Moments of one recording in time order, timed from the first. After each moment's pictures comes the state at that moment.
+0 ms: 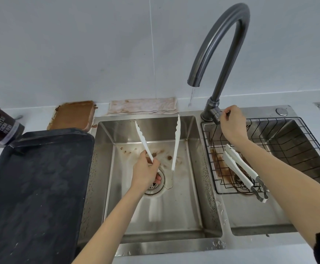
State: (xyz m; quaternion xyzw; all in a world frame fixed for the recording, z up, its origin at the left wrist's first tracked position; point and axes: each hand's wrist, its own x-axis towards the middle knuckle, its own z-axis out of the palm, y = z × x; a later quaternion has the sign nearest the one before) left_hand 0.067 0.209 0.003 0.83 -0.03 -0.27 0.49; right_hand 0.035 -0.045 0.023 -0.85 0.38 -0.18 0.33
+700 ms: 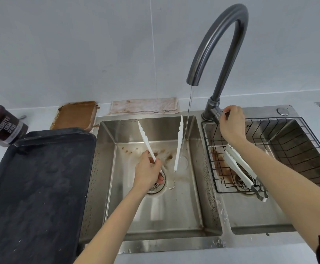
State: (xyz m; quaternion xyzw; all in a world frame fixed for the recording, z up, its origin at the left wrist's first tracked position) left_hand 0.060 0.207 0.005 0.83 -0.04 -0.26 0.49; right_hand 0.031 -0.036 0.024 -0.85 0.39 -0.18 0.29
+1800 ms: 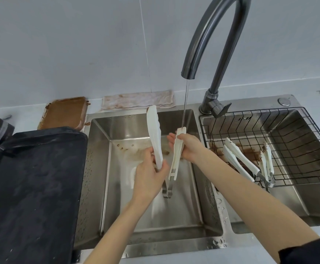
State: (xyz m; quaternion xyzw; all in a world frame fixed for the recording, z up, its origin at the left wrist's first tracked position) left_hand 0.043 0.199 0.015 0.86 -0.14 -0.16 0.46; right_hand 0.062 0.048 -0.015 -0.31 0.43 -0.01 0.85
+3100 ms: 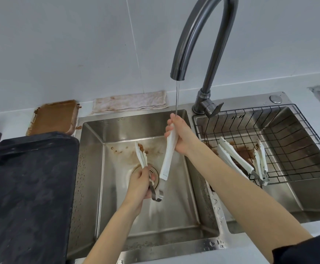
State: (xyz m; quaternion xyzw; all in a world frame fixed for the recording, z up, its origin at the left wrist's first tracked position) left_hand 0.046 0.204 0.001 0.74 0.08 -0.39 0.54; right_hand 0.075 0.043 0.005 -0.25 0.34 -0.06 0.90
